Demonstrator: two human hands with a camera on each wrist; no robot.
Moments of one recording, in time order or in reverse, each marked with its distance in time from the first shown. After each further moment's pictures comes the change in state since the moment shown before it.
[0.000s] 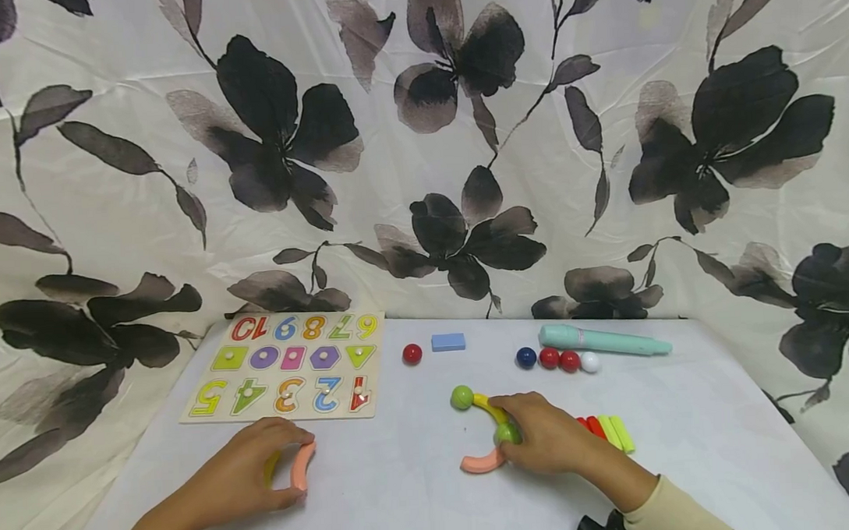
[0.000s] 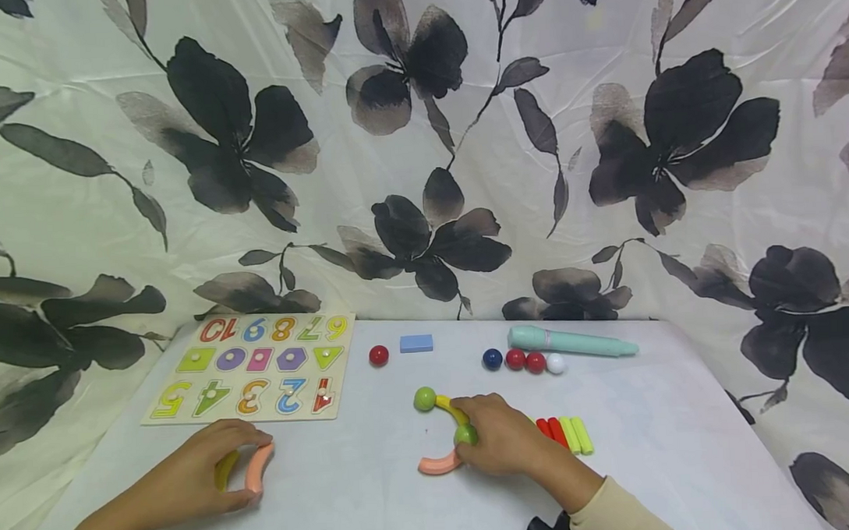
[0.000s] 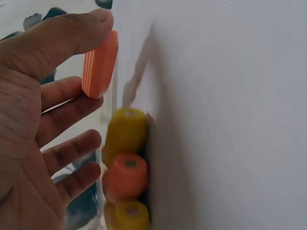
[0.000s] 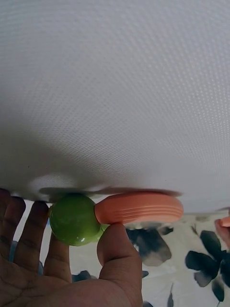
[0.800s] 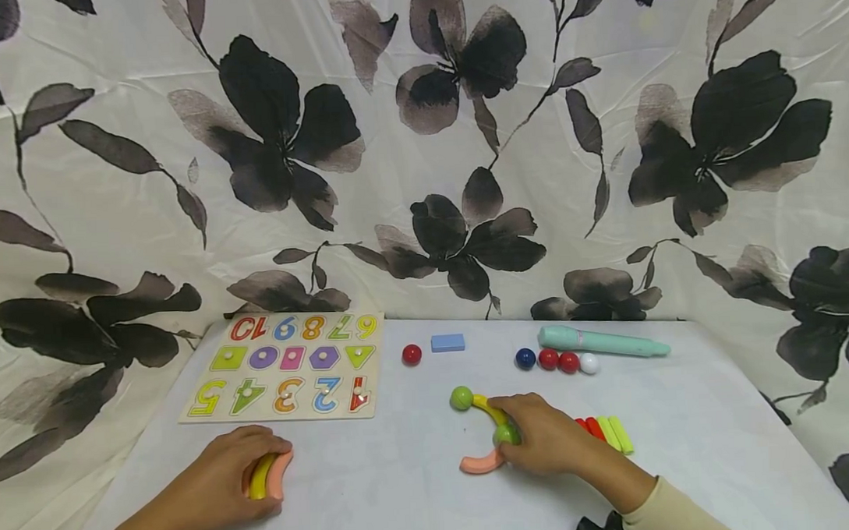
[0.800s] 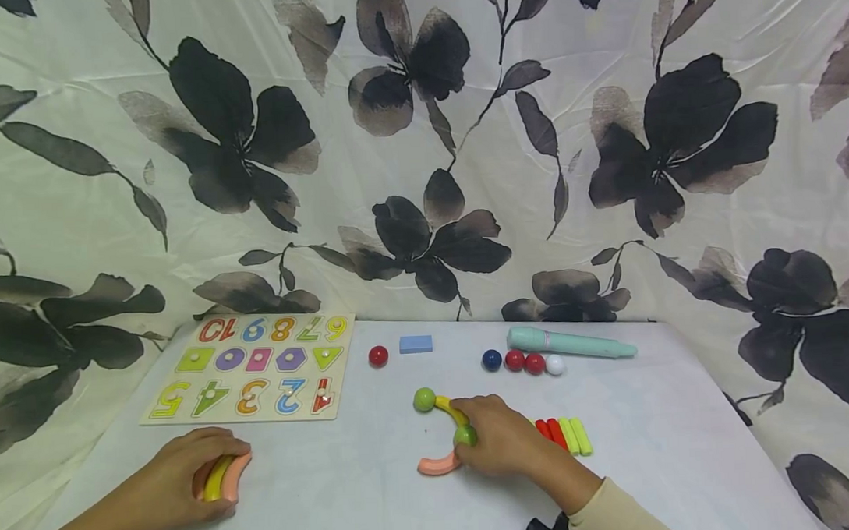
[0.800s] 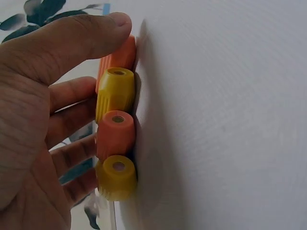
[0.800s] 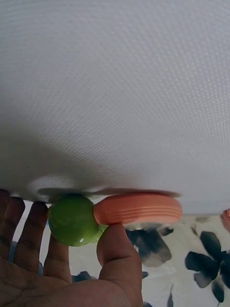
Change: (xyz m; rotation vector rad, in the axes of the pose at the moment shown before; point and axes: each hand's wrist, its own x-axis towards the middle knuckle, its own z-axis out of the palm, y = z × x) left_hand -0.017 -0.016 -0.004 -0.039 -0.065 -0.151; right_hand 0.000 -0.001 0.000 0.001 0.000 -0.004
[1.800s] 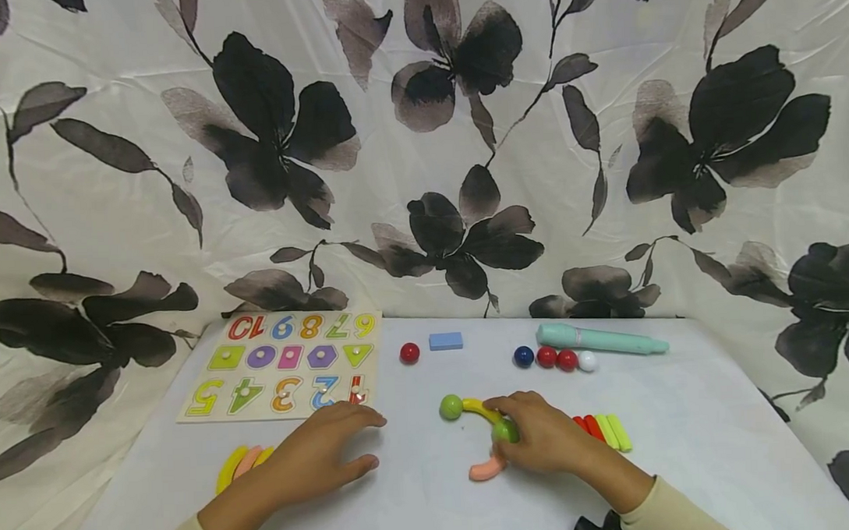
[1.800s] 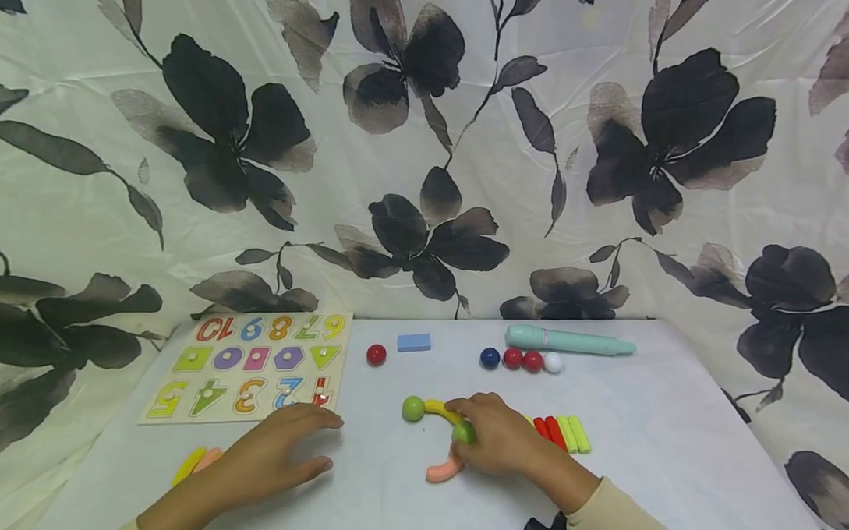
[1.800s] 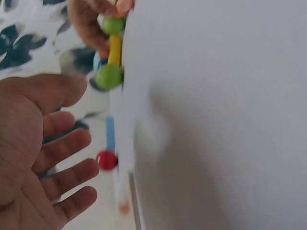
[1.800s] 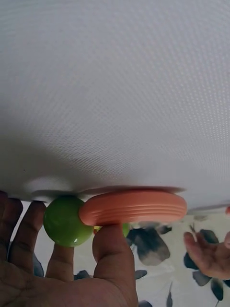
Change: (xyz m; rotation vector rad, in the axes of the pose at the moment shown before) left_hand 0.059 0.097 0.027 0.033 0.004 0.285; right_hand -0.001 0.004 0.001 0.017 0.017 -0.012
